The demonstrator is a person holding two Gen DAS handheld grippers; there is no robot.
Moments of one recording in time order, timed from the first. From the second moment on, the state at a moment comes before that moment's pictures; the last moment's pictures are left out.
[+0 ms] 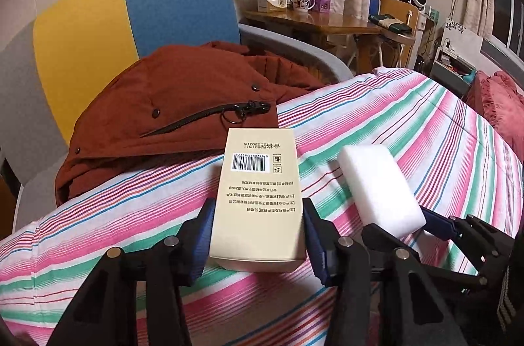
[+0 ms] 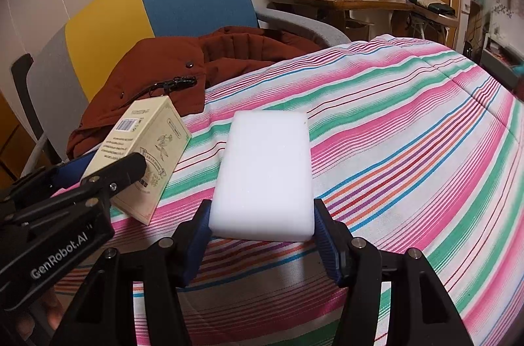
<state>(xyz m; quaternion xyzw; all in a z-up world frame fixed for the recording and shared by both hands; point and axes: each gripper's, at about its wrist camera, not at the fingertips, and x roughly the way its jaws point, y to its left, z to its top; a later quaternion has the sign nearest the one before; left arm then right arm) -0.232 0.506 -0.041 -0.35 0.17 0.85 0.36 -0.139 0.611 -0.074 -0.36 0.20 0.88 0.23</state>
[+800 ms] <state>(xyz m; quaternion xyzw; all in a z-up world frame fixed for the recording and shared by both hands) -0.106 0.360 -0.037 -0.37 0.10 0.86 0.34 -0.121 0.572 -0.059 -0.34 0.19 0.91 0.16</state>
